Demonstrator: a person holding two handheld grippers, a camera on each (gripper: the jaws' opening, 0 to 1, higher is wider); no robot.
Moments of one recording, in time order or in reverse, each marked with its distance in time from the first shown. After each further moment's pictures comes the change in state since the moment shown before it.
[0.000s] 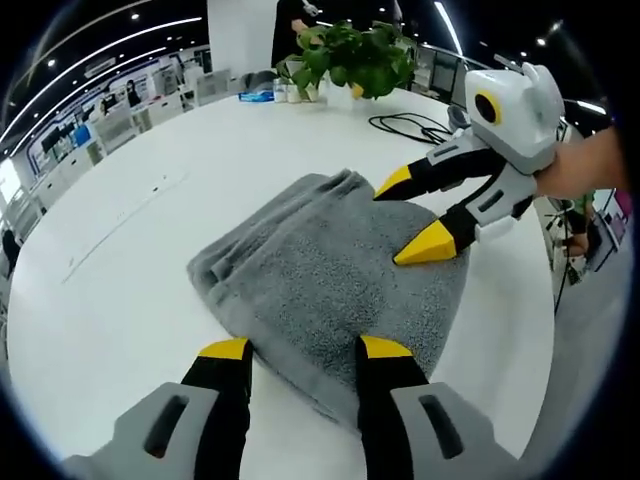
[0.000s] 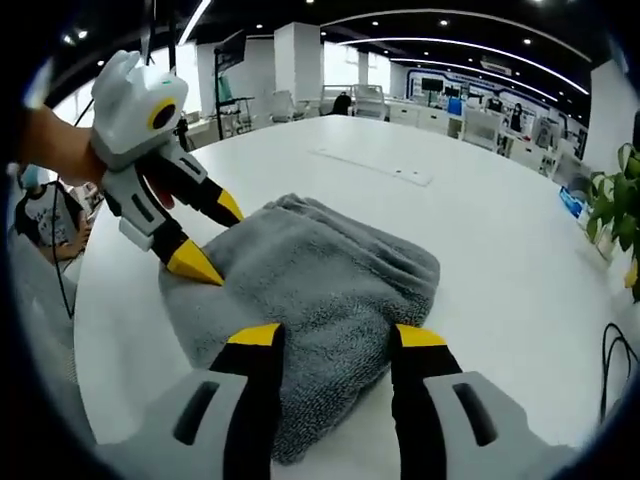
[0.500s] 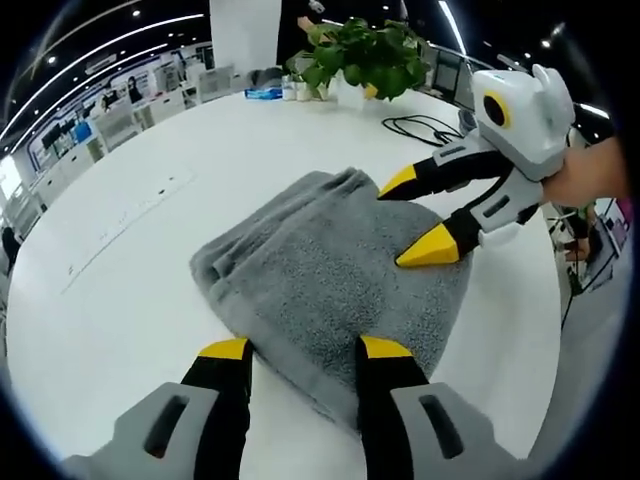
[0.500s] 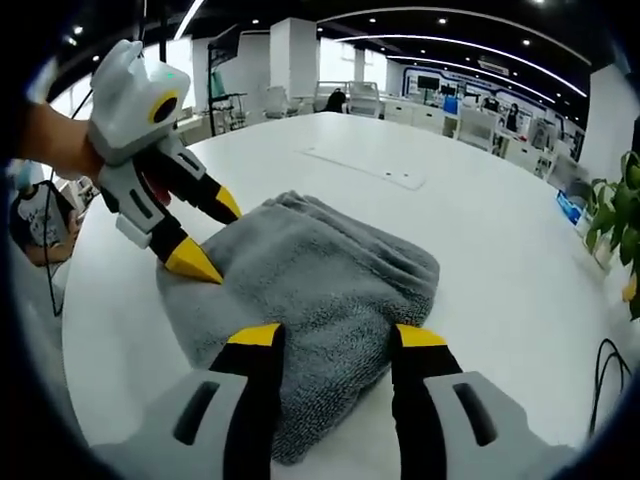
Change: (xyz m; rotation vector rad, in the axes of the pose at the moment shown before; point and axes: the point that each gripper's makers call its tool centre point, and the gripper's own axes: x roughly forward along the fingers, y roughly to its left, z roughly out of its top) left arm 0.010 0.020 0.010 -0.058 0.020 -0.002; right arm 0.014 -0.017 0.011 -0.007 0.018 -0.030
